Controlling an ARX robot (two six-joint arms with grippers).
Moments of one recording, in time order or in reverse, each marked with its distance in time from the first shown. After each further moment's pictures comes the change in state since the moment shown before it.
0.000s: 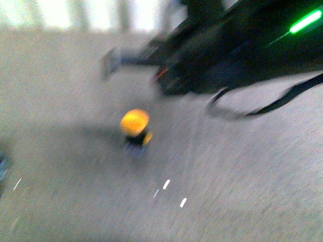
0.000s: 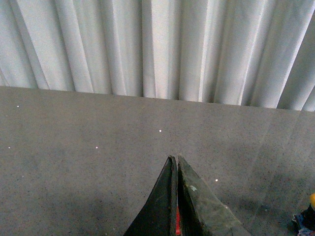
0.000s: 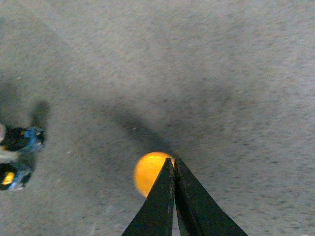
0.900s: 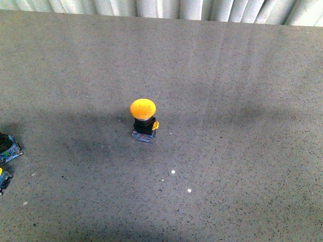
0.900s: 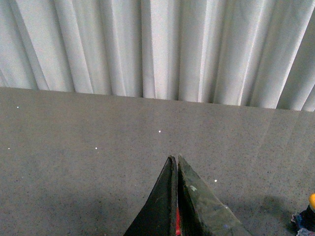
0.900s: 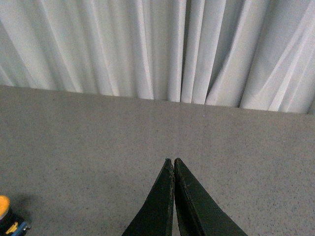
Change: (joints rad) left arm 0.000 0.000 0.000 0.000 0.000 0.000; right arm -0.378 -0.762 -0.776 0.636 0.087 -0.305
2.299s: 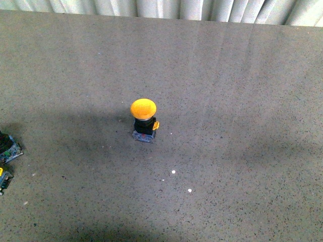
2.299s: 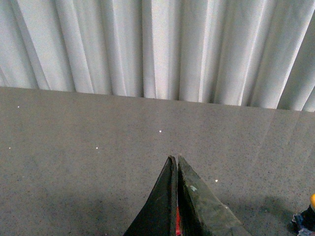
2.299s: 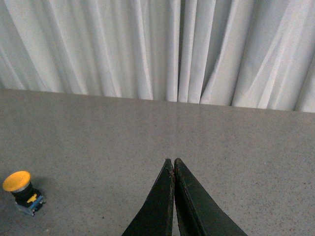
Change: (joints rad) left arm 0.000 0.000 0.000 0.000 0.000 0.000; right arm -0.080 -0.746 -0.109 -0.603 -0.080 0.000
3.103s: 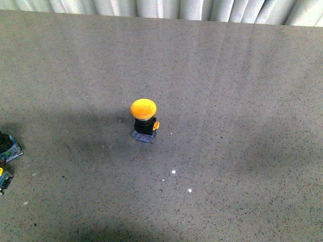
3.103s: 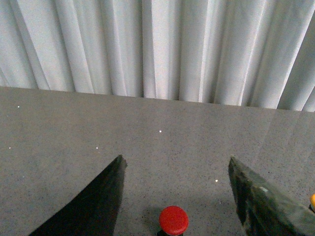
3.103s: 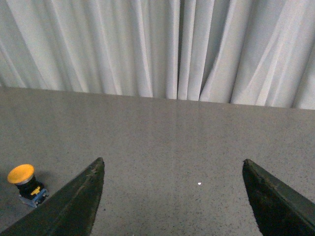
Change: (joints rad) left arm 0.000 0.000 0.000 0.000 0.000 0.000; right arm 0.000 -0.192 0.000 -0.196 0.002 -0.002
